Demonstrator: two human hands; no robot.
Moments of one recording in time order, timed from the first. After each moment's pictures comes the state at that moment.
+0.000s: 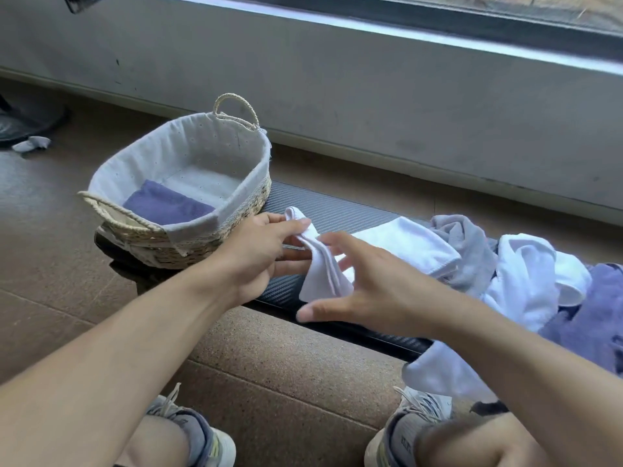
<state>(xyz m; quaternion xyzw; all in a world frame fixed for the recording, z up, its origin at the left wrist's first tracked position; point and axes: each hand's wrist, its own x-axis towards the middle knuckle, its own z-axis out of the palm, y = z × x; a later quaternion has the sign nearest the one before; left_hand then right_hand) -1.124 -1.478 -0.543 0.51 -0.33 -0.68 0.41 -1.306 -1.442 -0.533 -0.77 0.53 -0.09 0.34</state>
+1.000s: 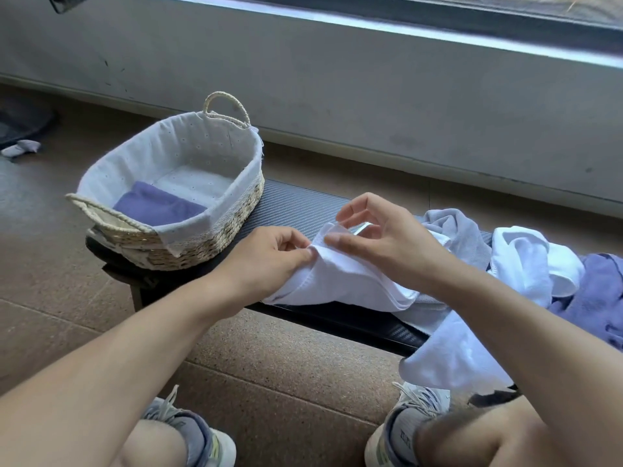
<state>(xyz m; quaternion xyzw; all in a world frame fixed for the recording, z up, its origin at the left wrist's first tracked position) -1.119 -1.473 -0.568 0.57 -0.62 -0.47 0.27 -1.329 -1.474 -0.541 -0.67 0.54 -0.31 0.41</state>
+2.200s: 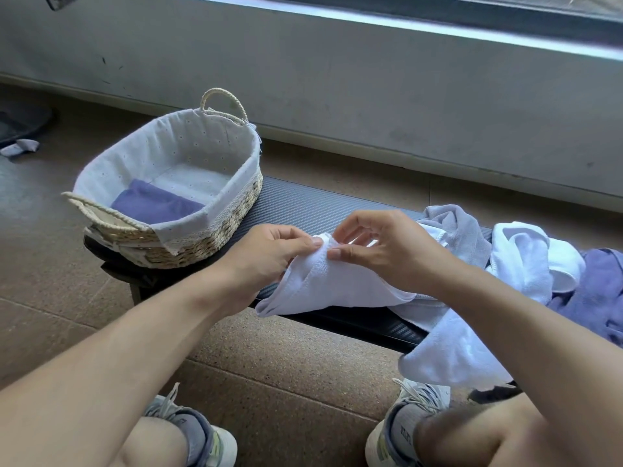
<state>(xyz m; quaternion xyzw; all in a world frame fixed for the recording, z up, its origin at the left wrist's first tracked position) -1.126 -1.473 -0.561 0.53 -0.50 -0.62 0.29 -1.335 -1.477 -0.547 -0.75 0.52 -0.24 0.34</state>
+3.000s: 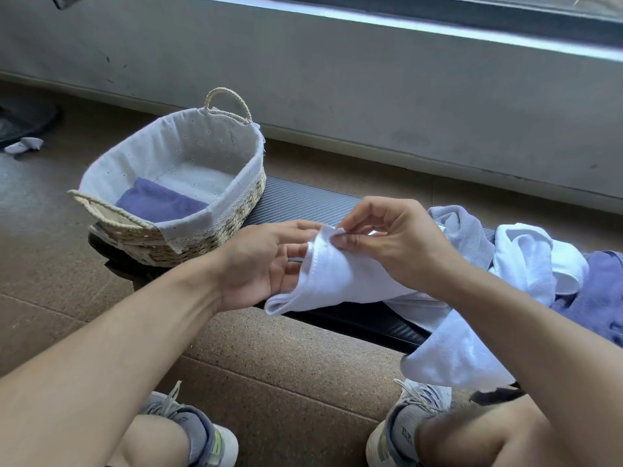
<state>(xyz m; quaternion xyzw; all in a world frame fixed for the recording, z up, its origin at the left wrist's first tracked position) -1.122 -1.470 -0.541 0.43 -0.33 -0.79 0.28 -1.328 -1.469 -0.541 -0.67 0.48 -0.38 0.43</state>
